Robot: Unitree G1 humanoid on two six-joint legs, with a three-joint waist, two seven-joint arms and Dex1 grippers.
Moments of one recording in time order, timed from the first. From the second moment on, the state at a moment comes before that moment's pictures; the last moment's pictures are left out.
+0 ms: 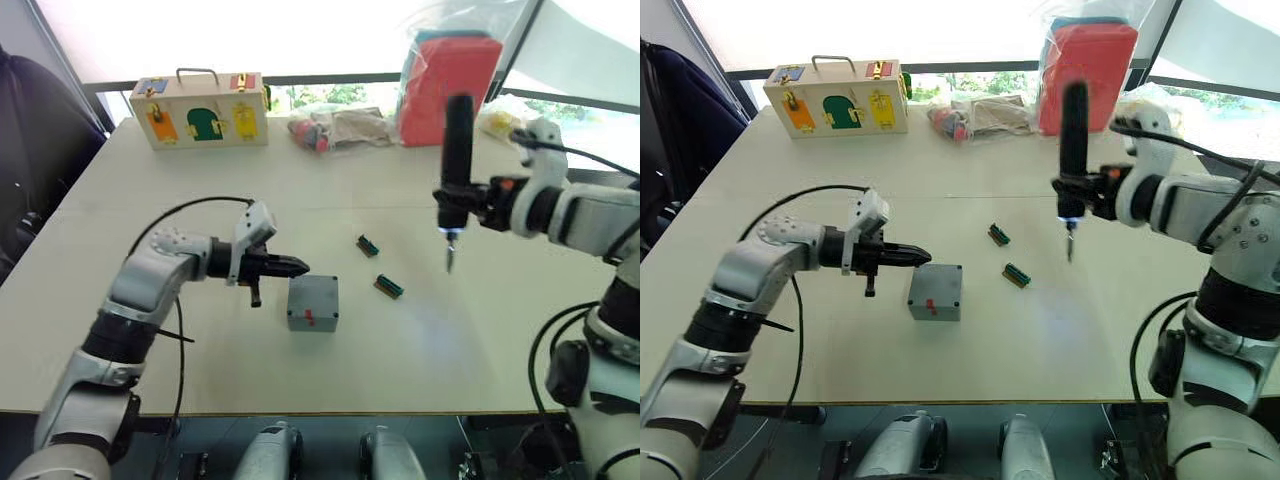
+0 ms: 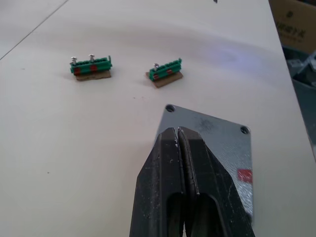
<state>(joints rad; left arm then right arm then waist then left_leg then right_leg) -0.64 0.68 -0.18 -0.07 -0.39 0.65 -1.22 -0.75 -0.84 -0.34 -0.06 0.93 1.61 0.20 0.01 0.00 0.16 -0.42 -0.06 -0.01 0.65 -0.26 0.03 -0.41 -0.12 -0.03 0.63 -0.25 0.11</state>
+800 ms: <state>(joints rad) -0.48 0.75 -0.22 -0.34 -0.40 0.65 -1.16 -0.80 -1.07 0.18 0.38 1.14 1.61 0.25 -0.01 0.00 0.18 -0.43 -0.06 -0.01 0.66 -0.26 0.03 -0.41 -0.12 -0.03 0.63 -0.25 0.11</state>
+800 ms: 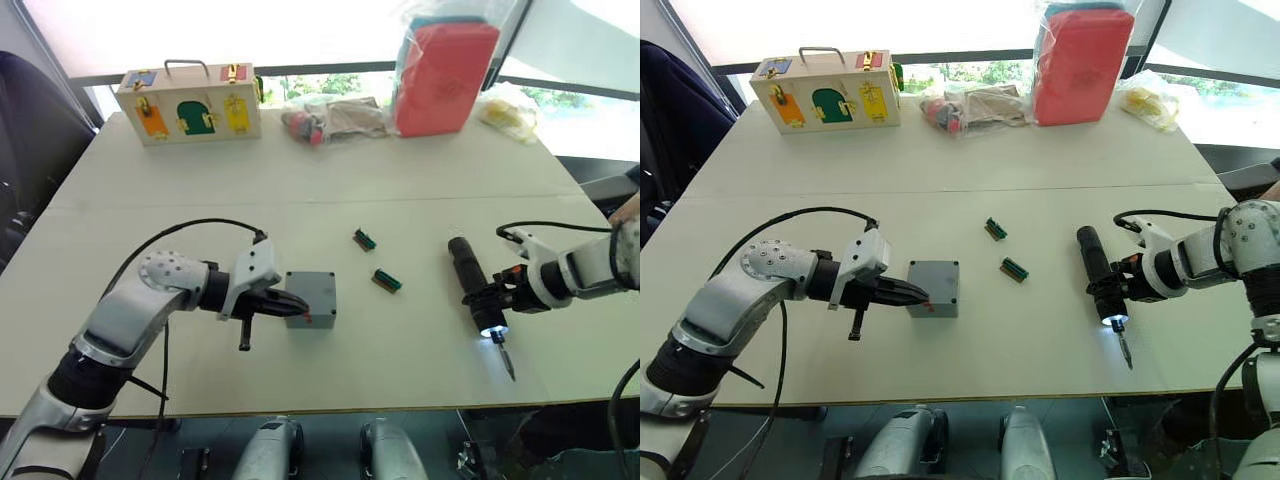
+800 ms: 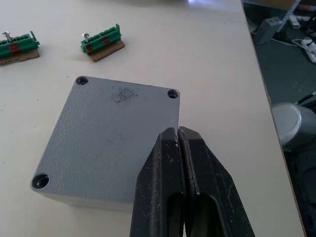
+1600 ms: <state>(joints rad) -0.58 0.83 -0.16 -0.06 -0.37 0.57 -1.22 -0.78 -1.01 -0.14 -0.14 1.06 1.59 0.36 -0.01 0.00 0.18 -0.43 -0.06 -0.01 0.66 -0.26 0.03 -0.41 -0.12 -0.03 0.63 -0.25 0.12</state>
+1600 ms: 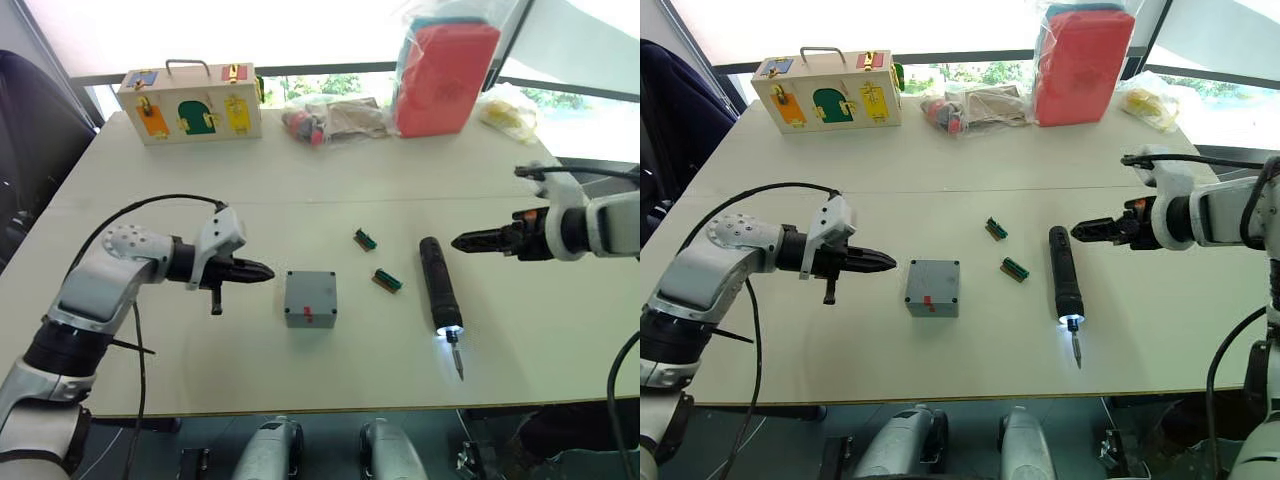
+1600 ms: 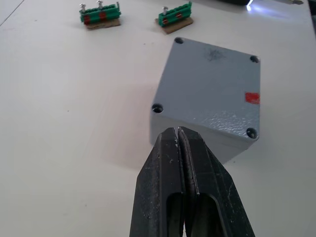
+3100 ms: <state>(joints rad) -0.50 0.73 -0.24 0.08 -0.19 0.44 -1.16 -0.46 -0.81 0.27 -0.62 0.66 1.13 0.59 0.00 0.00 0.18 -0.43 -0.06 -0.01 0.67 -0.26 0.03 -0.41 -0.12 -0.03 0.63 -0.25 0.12</state>
